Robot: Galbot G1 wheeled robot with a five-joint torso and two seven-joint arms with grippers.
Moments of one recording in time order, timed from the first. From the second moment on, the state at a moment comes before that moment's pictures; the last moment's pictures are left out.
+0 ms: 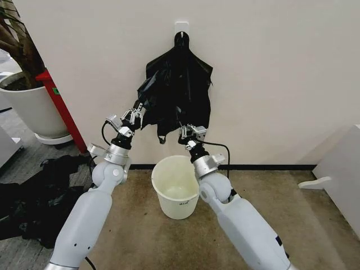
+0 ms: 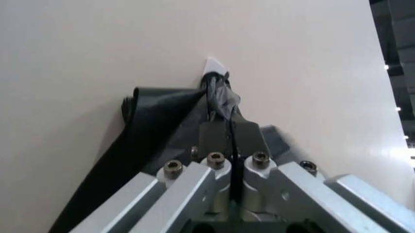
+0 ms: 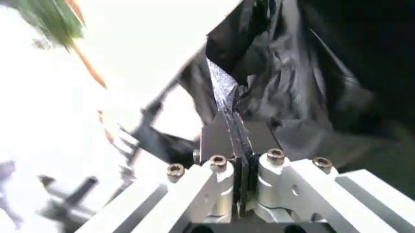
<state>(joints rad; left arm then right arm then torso) 0.83 -1.19 -0.34 -1.63 -1.02 -0.34 0.53 -0.89 1.34 -0.04 1.81 0.76 0.32 -0.07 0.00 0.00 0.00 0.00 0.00</state>
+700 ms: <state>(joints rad) 0.98 -1.10 -0.45 -1.83 -0.69 -0.35 0.32 -1.18 1.33 0.00 2.12 0.80 0.32 -0.01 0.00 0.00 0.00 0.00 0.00</state>
